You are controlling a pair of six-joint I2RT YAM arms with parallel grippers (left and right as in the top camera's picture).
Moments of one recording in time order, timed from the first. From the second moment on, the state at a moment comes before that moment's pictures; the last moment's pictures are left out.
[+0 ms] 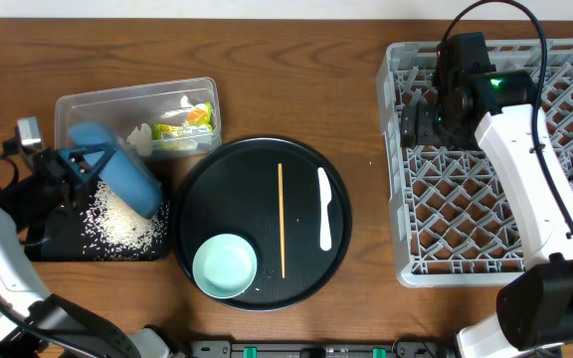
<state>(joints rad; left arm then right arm) 0.78 1.48 1.19 -1.18 1.34 0.11 0.16 1.72 1.59 -1.17 0.09 0.23</state>
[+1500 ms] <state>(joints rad) 0.66 1.41 1.21 -1.23 1.17 0.08 0.16 1.72 1.59 -1.17 0.11 0.23</state>
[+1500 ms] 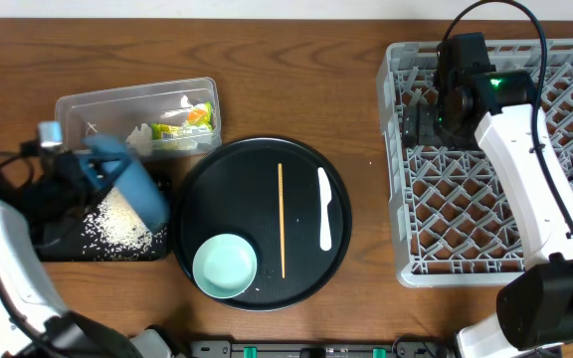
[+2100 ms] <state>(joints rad) -0.22 1.41 1.33 -0.89 0.65 -0.21 0.16 1.72 1.59 -1.18 0.11 0.23</state>
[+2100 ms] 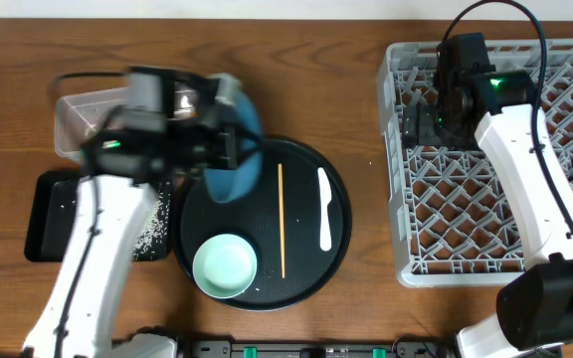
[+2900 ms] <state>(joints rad) -0.51 1.74 1.33 -0.79 0.49 -0.26 0.16 1.72 1.59 -1.17 0.11 0.23</state>
